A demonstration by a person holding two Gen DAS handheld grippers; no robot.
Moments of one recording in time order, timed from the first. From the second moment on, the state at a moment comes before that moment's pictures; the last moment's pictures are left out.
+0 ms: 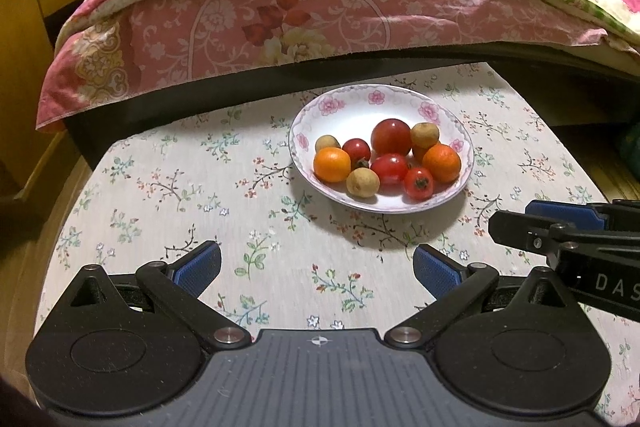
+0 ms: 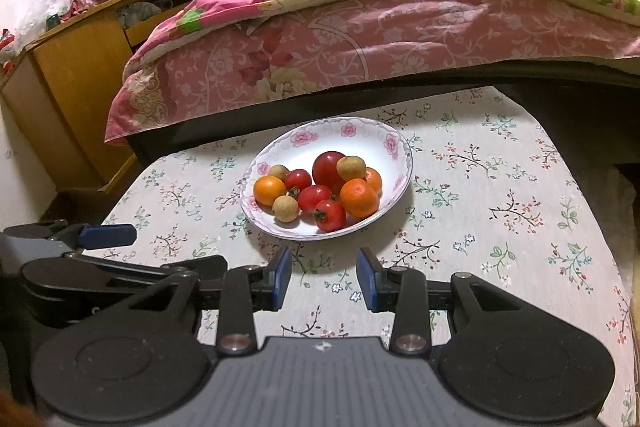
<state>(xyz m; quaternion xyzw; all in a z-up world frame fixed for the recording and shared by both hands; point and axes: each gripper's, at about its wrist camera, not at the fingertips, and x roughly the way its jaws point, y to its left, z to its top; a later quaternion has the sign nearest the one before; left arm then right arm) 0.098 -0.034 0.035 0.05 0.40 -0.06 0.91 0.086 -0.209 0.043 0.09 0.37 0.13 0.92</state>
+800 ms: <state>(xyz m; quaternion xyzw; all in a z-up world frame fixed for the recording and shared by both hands) 0.052 -0.021 0.046 0.04 0.40 -0.06 0.91 0.032 -0.202 0.047 0.09 0.37 0.12 0.92</state>
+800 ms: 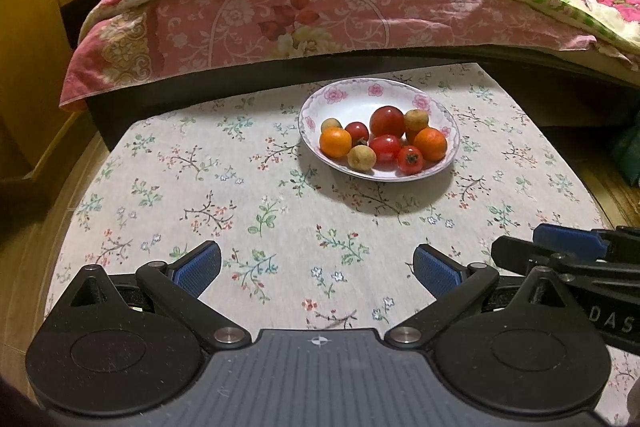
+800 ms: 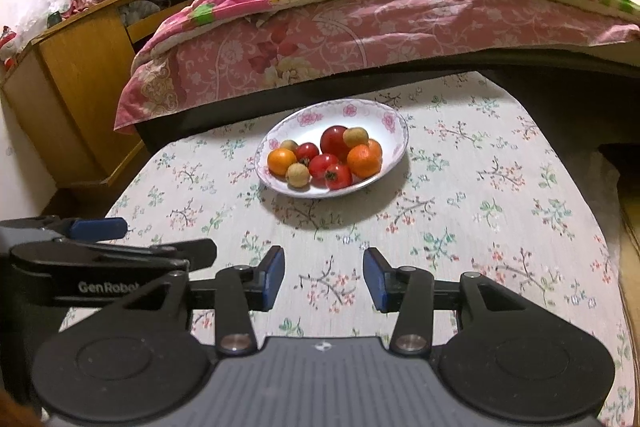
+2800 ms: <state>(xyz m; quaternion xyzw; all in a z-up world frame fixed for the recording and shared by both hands) -0.018 -0.018 0.019 0.06 0.45 -0.05 0.89 -0.036 -0.191 0.023 0.09 0.42 0.10 0.90</state>
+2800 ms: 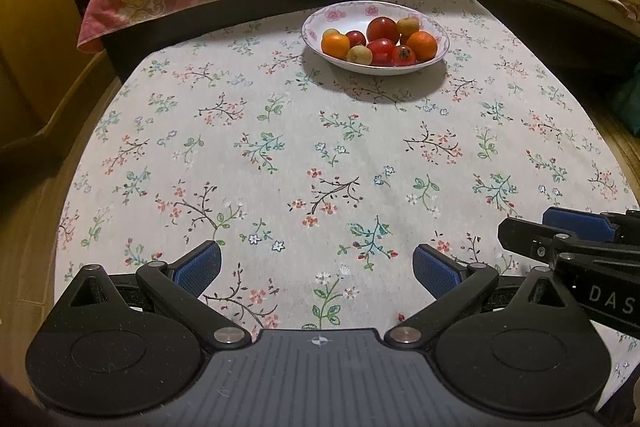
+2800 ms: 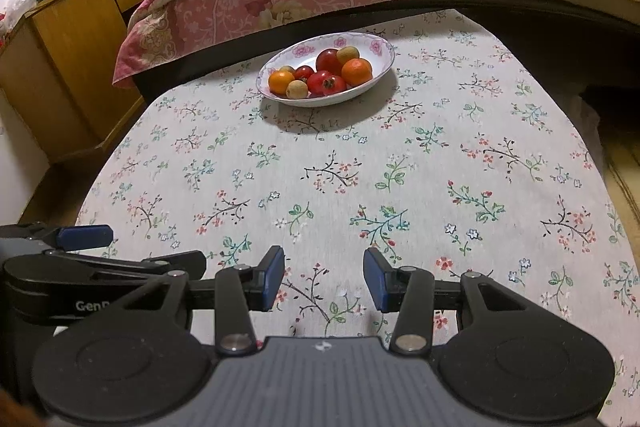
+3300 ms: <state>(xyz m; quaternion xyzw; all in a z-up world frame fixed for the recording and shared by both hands) -0.025 -0.016 0.020 0.06 0.46 -0.04 0.89 -0.040 -0.190 0.023 0.09 0.42 0.10 0.90</state>
